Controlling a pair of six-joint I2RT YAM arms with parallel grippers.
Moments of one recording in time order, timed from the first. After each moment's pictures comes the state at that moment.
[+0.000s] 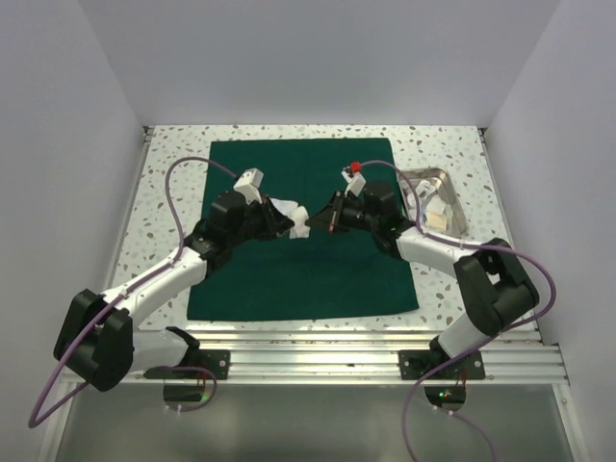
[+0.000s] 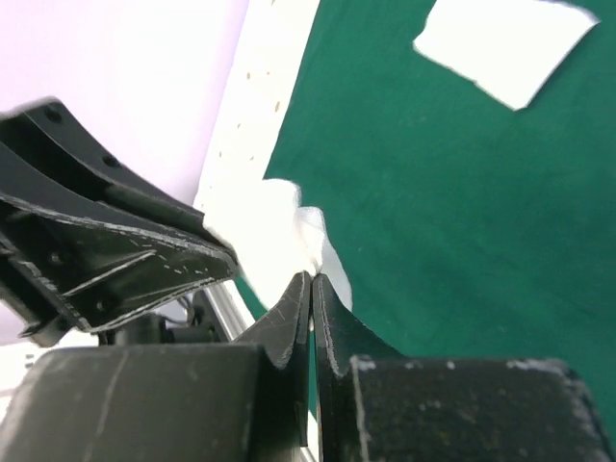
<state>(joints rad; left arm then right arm) -0.51 1.24 0.73 0.09 0.20 -0.67 0.54 1.60 0.86 0.39 -0.51 0.80</state>
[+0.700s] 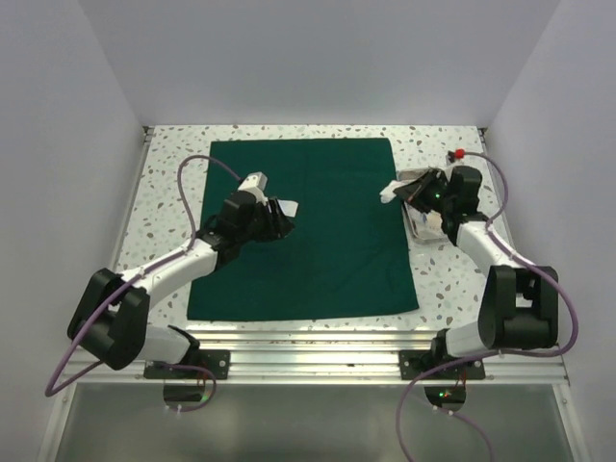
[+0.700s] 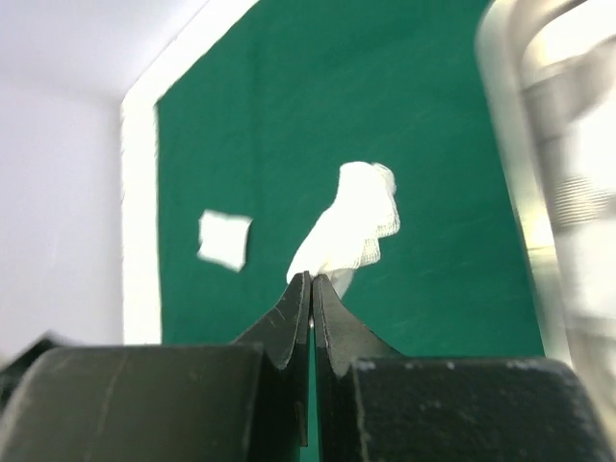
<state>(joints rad) -0.51 1.36 0.75 0.06 0.08 -0.61 -0.01 1.44 0.83 0.16 -0.46 0.73</state>
